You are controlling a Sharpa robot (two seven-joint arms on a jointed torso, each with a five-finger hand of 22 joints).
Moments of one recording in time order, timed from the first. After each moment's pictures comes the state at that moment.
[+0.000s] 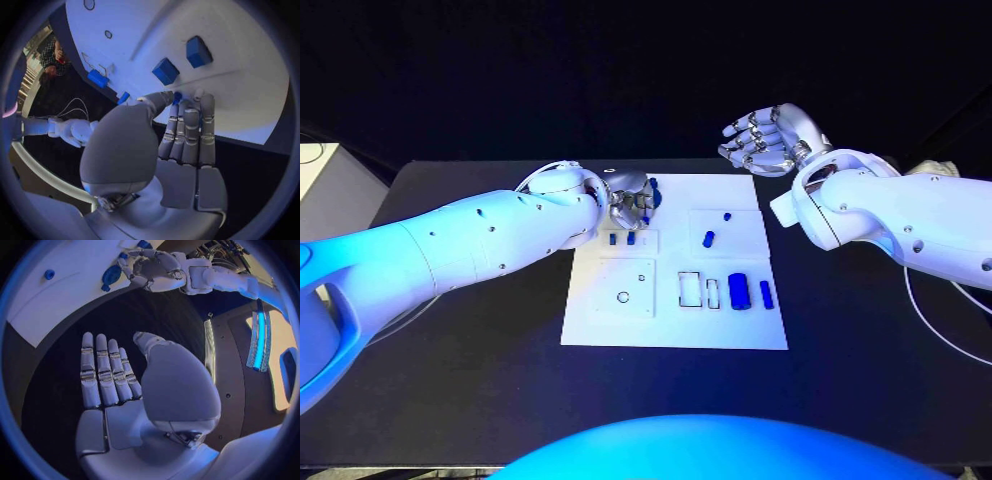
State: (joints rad) left arm 1.26 -0.41 -0.10 1.07 -1.40 -0.07 -0.03; left_hand 1.43 -0.24 0.58 0.07 0.26 0.85 0.15 0.43 0.34 0.84 0.11 0.69 0.15 1.06 0.04 1.31 0.72 0.17 0.92 0.16 1.09 0.66; right arm 1.33 -0.86 -0.14 1.50 -0.78 -0.68 0.06; right_hand 1.38 -0.22 0.42 0.26 0.28 0.81 0.21 0.29 0.25 1.01 0.16 0.23 0.15 1.07 0.11 0.13 0.44 0.17 1.06 0.23 0.06 0.18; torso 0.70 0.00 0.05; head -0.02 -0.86
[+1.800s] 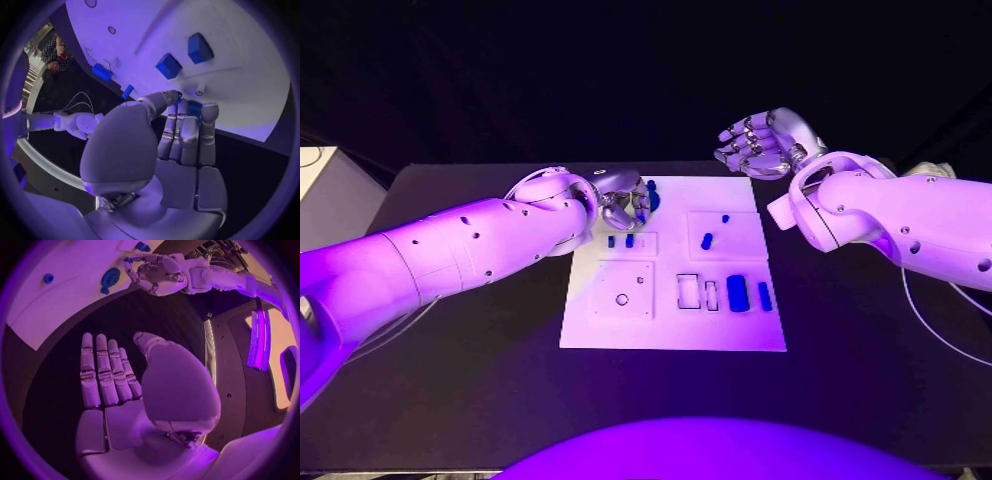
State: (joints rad) left arm 1.24 -0.46 -0.08 1.11 -1.36 -0.15 0.04; left_hand 1.44 -0.19 0.65 -0.04 0.25 0.96 0.15 0.37 0.35 0.99 0.09 0.61 0.12 1.27 0.01 1.43 0.95 0.17 1.01 0.12 1.24 0.84; right arm 1.33 -0.86 -0.14 1.51 -0.77 -0.66 0.05; right_hand 1.37 -0.22 0.42 0.25 0.28 0.81 0.21 0.29 0.25 1.01 0.17 0.23 0.13 1.07 0.11 0.12 0.43 0.17 1.05 0.23 0.06 0.16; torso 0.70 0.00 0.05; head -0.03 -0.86
